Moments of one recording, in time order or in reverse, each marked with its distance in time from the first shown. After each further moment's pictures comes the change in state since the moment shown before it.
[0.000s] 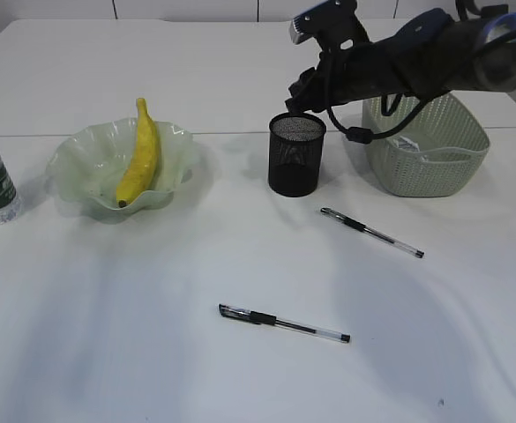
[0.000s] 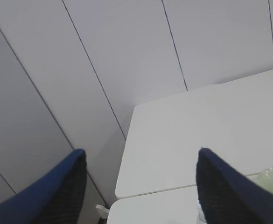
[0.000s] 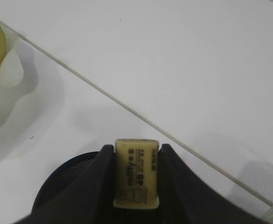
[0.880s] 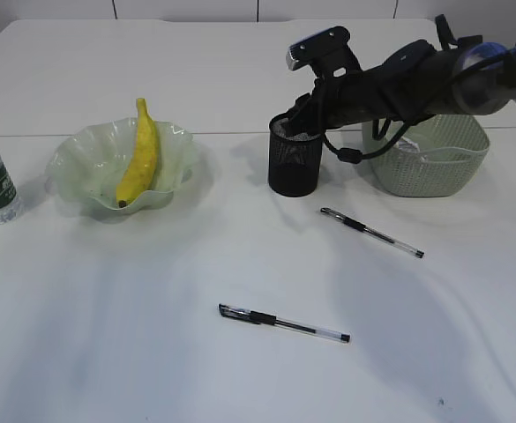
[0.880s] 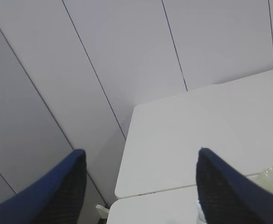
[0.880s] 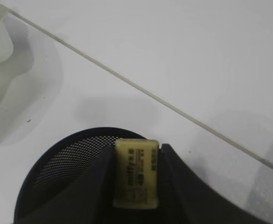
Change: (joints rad) left arm 0.000 0.000 0.000 0.000 0.002 0.000; right arm 0.000 0.082 -0.017 0.049 -0.008 -0.004
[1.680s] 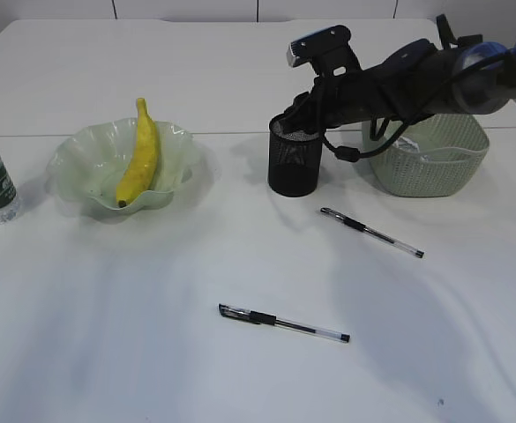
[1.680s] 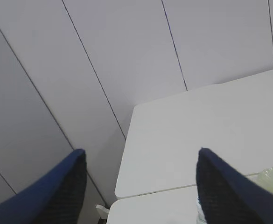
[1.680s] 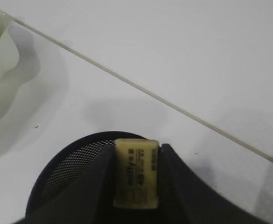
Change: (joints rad) left arm 0.000 0.000 0.000 0.000 0.000 0.000; right arm 0.000 0.000 -0.004 0.043 0.011 0.000
